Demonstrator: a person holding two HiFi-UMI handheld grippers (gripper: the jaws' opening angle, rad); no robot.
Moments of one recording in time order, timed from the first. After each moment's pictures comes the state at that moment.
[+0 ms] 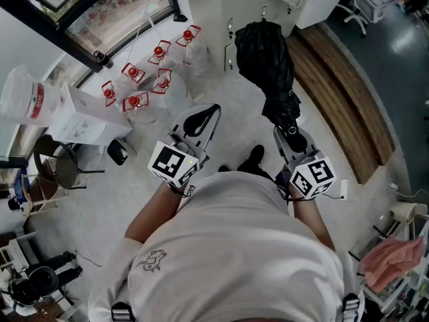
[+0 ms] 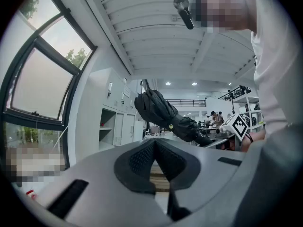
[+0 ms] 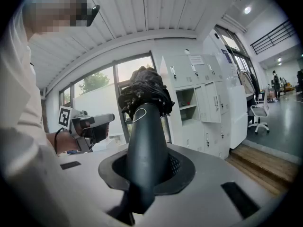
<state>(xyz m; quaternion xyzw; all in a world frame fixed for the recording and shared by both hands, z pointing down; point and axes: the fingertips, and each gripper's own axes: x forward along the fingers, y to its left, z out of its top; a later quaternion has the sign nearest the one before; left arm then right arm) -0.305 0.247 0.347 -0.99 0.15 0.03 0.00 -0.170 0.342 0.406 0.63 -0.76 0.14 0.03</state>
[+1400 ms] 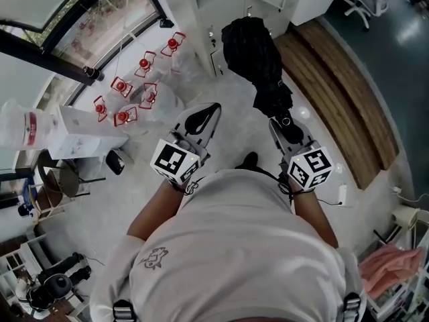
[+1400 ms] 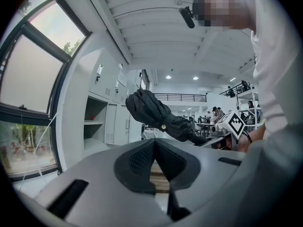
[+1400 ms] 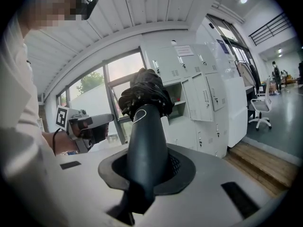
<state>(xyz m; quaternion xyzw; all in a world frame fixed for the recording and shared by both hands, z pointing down) -0.105 0.179 0.369 -0.99 0.13 -0.01 -0.01 0.017 0.259 0.429 0.62 -0.76 0.18 0.03</state>
